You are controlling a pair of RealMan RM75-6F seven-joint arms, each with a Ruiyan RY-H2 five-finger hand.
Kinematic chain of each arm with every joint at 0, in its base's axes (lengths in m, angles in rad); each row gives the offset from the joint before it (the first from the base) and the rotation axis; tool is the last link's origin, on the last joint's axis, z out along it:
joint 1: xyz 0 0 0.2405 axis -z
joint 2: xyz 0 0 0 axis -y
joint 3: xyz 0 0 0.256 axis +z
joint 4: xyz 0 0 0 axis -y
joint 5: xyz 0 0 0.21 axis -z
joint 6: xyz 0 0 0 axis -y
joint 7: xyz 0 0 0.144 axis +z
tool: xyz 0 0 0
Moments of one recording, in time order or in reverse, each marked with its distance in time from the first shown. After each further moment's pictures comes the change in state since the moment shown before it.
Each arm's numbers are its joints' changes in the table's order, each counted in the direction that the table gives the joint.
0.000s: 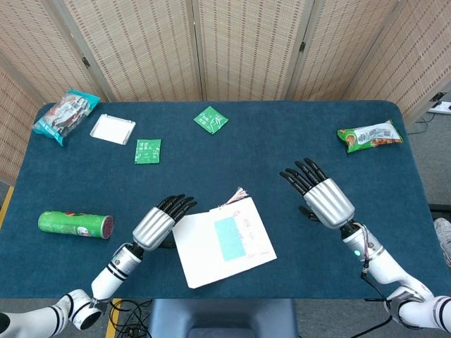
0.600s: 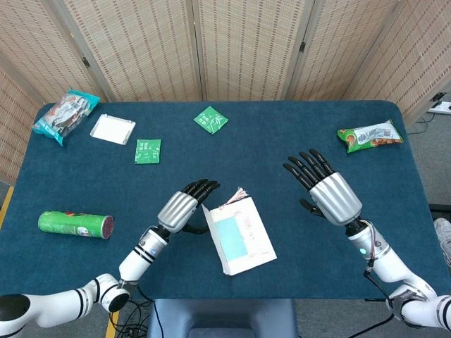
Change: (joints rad) left arm 0.152 0.073 -0.142 0.060 0.205 0.173 -0.031; right arm 0.013 -0.015 0.040 0.004 0.039 -0.087 0.037
